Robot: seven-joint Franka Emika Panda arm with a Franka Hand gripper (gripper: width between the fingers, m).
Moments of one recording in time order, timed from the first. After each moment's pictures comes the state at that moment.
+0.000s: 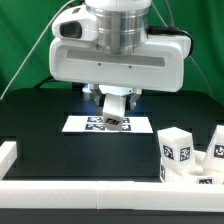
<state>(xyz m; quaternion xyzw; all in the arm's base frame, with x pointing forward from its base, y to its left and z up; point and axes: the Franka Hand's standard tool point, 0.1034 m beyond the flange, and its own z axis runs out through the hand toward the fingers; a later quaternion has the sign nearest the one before) 0.556 -0.027 0.104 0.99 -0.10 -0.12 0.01</state>
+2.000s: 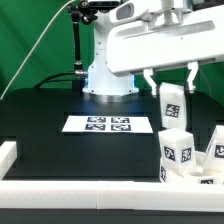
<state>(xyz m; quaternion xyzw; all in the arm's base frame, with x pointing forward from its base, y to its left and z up) 0.575 0.073 0.128 0.96 -0.17 0.23 -0.07</state>
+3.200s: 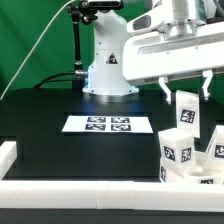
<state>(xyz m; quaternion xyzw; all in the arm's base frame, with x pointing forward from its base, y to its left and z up) 0.570 0.086 0.118 0.95 -0.15 0.28 -0.06</state>
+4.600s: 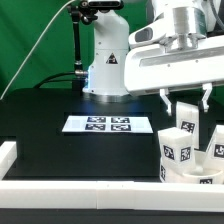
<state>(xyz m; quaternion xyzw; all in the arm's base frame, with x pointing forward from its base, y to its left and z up) 0.562 0.091 0.096 0.95 -0.15 0.27 -0.05</state>
